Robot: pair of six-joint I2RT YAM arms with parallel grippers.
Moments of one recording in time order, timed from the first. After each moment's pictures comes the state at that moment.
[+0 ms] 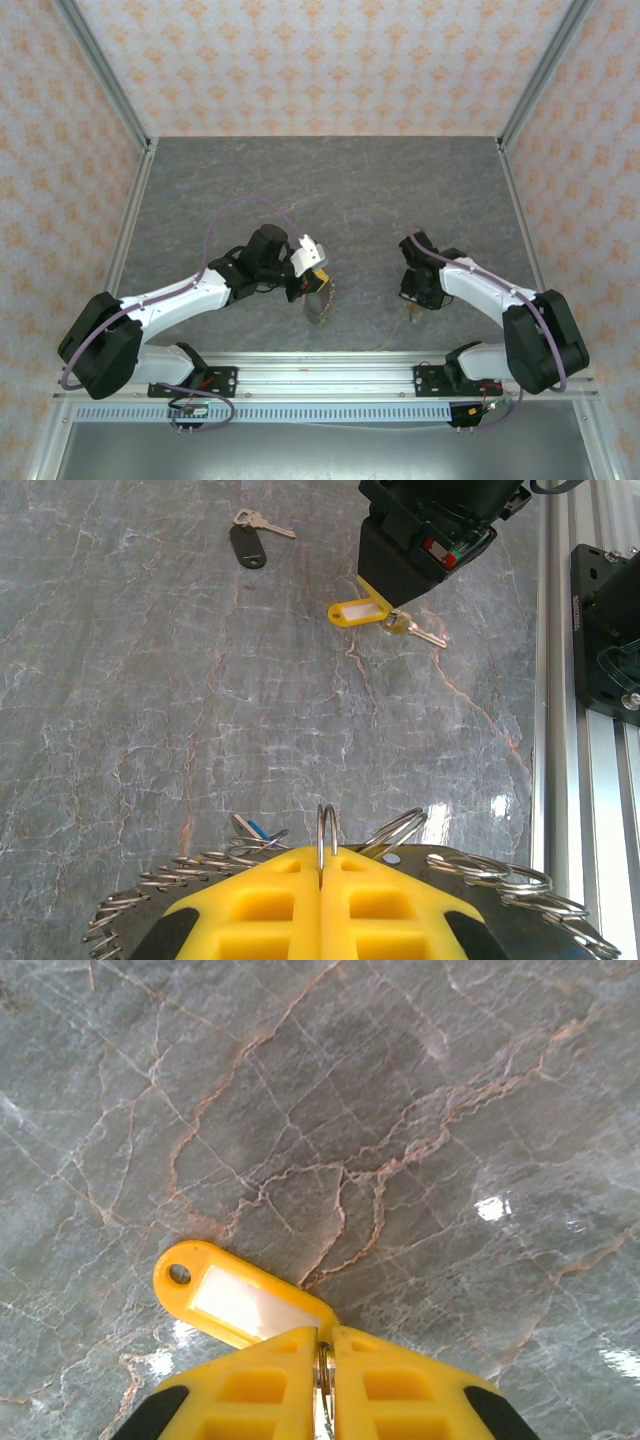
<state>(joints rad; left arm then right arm) -0.66 1.30 0.69 -0.09 0.53 0.19 0.40 1.31 0.64 -0.76 0.04 0.83</state>
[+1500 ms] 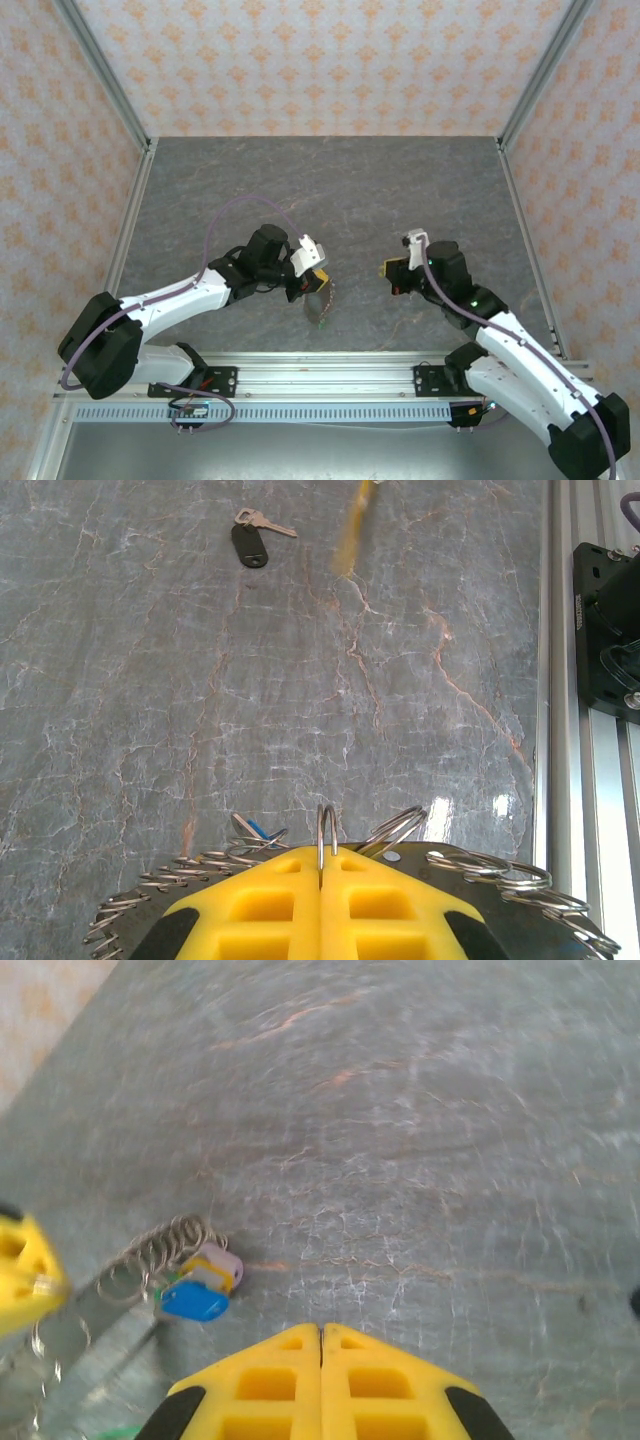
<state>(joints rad) -0.66 1.30 0.69 -0.09 0.52 0.19 0.52 0.73 0.50 -0.34 -0.19 0.23</state>
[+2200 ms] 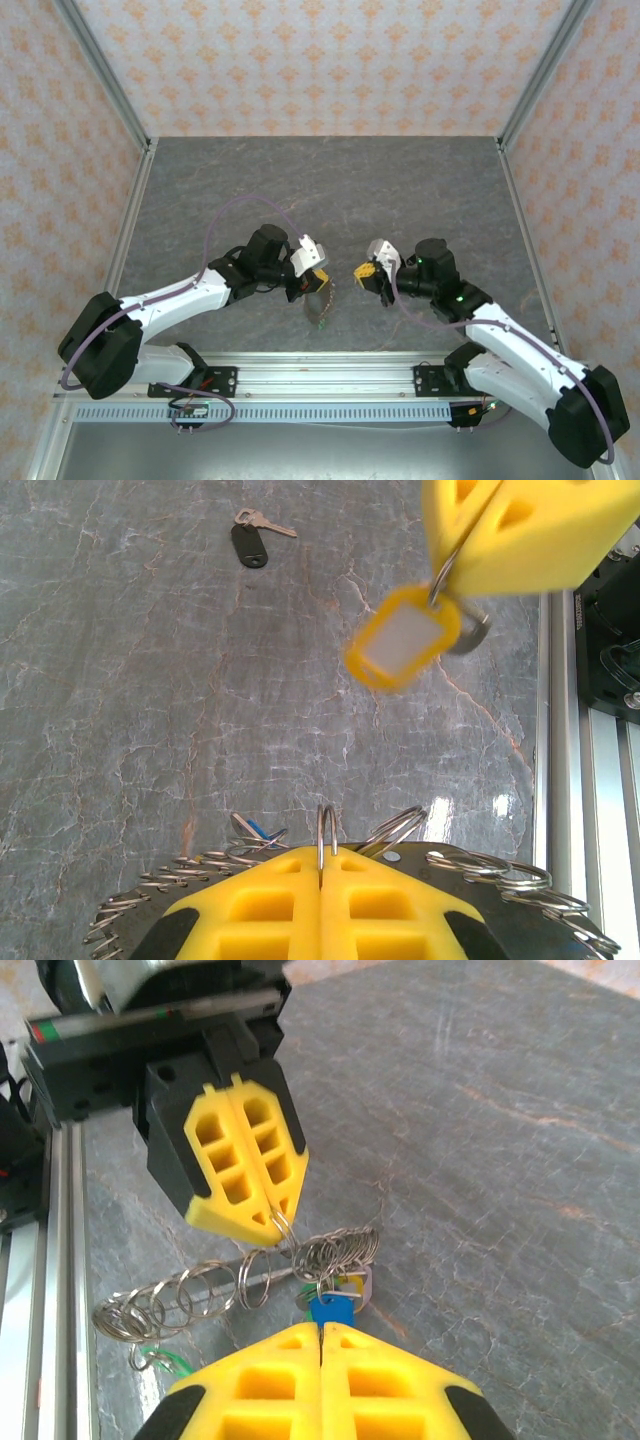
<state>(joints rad) -0.66 1.30 0.69 -0.09 0.52 0.19 0.56 0.87 0.46 -0.07 -0.58 -0.22</state>
